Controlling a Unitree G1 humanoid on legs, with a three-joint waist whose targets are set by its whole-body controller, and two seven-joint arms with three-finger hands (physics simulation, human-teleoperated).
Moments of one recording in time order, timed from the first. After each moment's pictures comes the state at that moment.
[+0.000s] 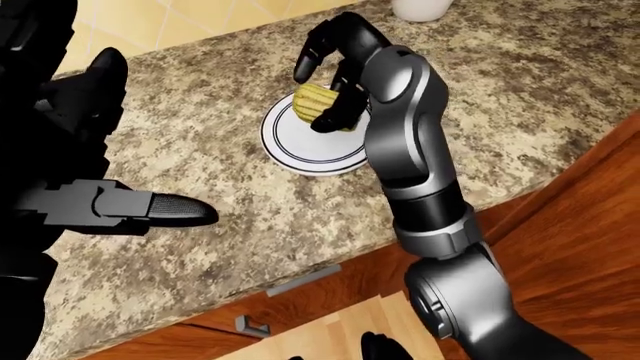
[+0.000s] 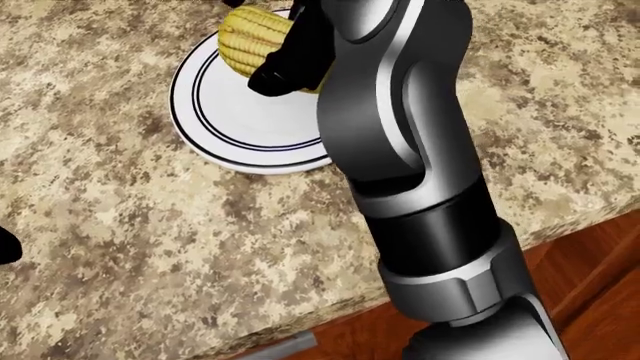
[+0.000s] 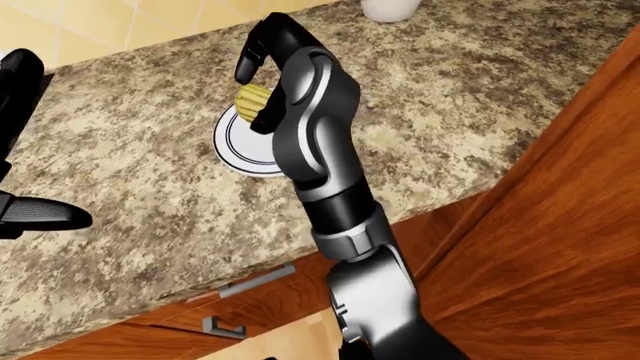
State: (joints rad) left arm -0.41 0.90 0.58 -0.93 -1.43 0.95 0.70; right arm -1.23 0.05 0.08 0.23 -0.95 0.74 0.61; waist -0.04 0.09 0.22
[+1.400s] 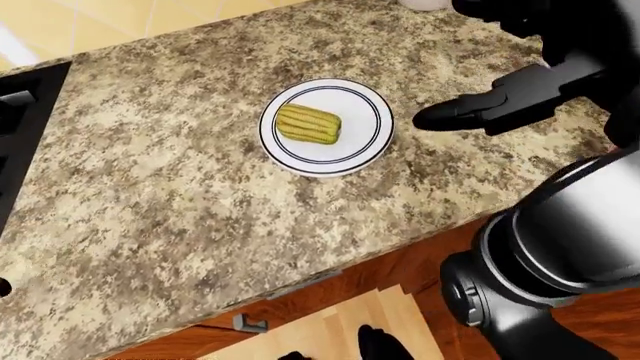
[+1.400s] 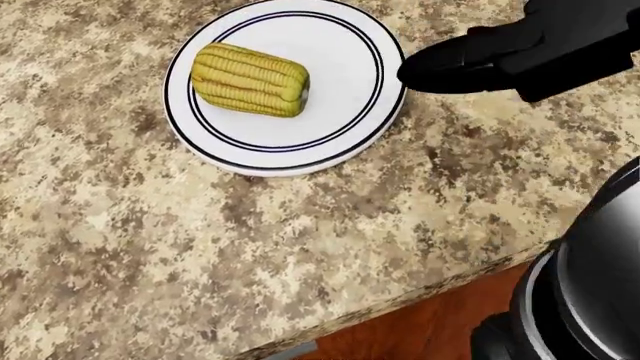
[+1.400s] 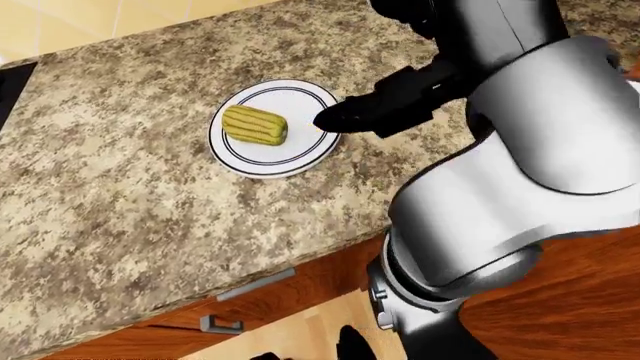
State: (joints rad) left arm 0.03 0.84 1.34 -0.92 -1.46 0.98 0.34; right arm -1.16 -0.13 -0.05 -0.65 -1.39 1.05 1.35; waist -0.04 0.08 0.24
